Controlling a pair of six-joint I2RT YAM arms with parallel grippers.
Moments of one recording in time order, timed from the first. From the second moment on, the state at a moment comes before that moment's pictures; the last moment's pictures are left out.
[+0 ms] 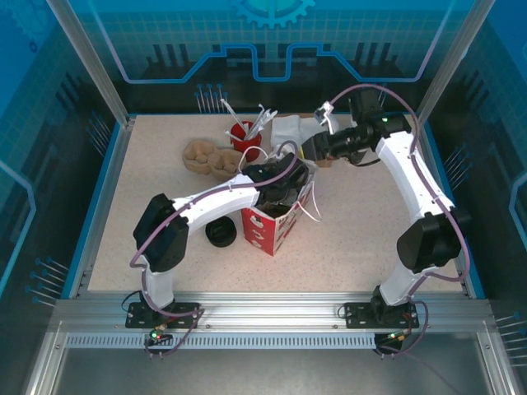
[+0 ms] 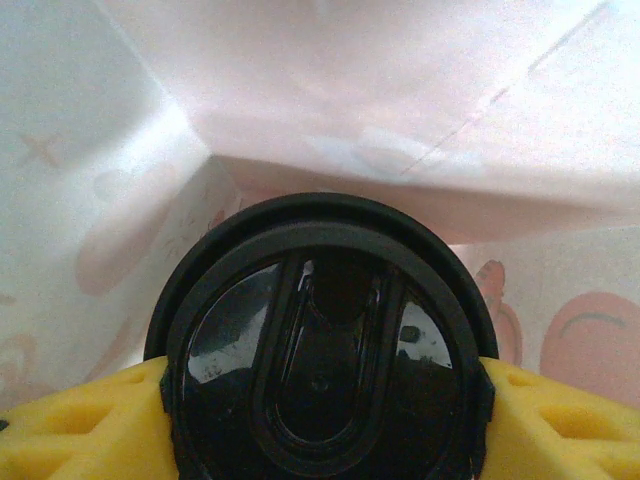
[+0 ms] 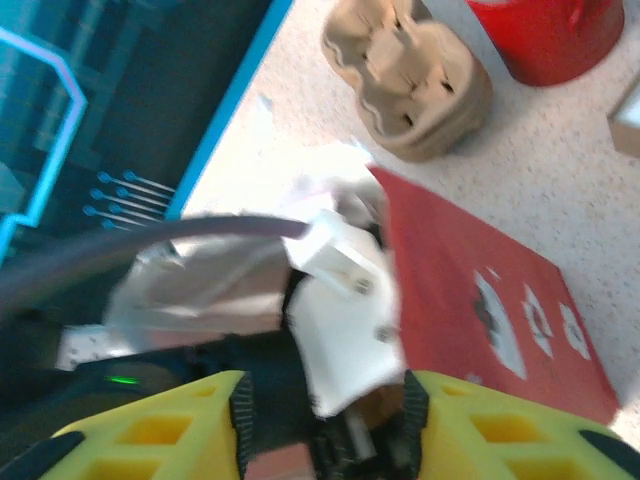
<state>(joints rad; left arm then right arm) -0.81 1.91 1.58 -0.71 -0.22 -0.54 0.22 1.69 1.80 -1.10 -0.84 0.02</state>
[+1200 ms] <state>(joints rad) -0.80 2.01 1.71 -0.74 -0.21 -0.56 0.38 1.34 1.55 -1.19 -0.31 0.76</state>
